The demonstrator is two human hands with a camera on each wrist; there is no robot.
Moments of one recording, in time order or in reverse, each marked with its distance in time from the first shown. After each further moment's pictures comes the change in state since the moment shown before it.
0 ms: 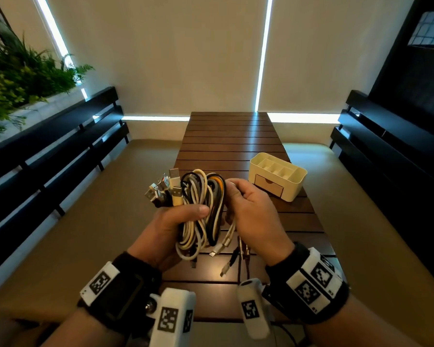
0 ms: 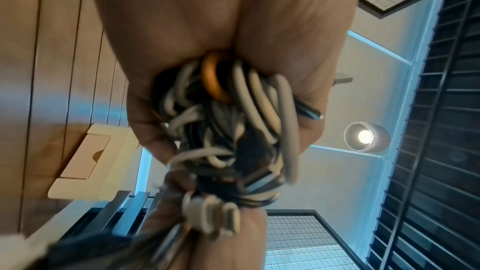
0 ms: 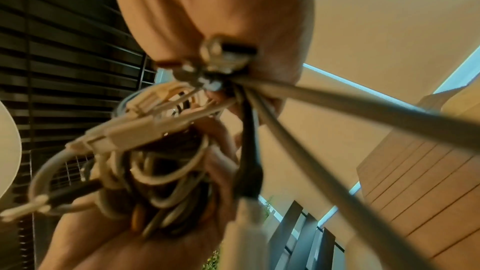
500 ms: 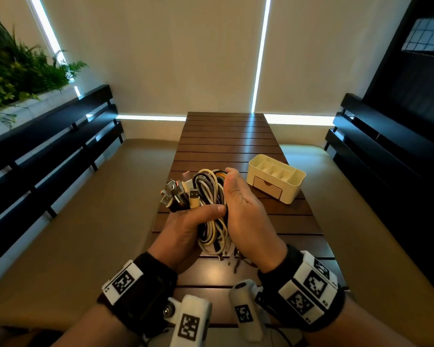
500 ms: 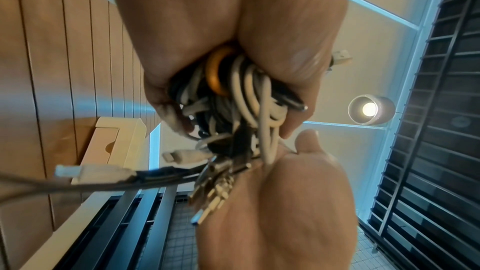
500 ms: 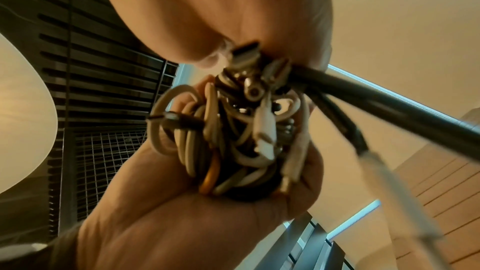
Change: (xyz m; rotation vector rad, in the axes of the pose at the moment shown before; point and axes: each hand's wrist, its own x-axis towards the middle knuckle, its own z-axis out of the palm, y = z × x) left_hand 0.018 -0.010 0.003 -0.043 0.066 0.051; right_hand -0.002 -0.025 0.020 -0.056 -0.067 0.023
